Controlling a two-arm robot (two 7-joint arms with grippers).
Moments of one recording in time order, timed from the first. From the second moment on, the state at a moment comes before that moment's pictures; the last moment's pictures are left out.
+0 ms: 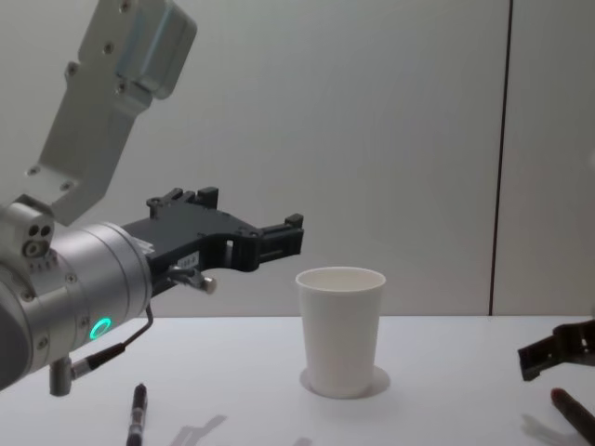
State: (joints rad) left arm -0.24 0.38 0.45 -1.63 -0.20 0.01 -0.01; right arm 0.43 0.18 -0.18 -1.45 0.37 1.01 -0.09
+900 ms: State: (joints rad) left arm -0.24 0.38 0.45 -1.63 -0.20 0.01 -0.01; right arm 0.51 0.14 -0.19 -1.30 0.28 1.04 -0.01
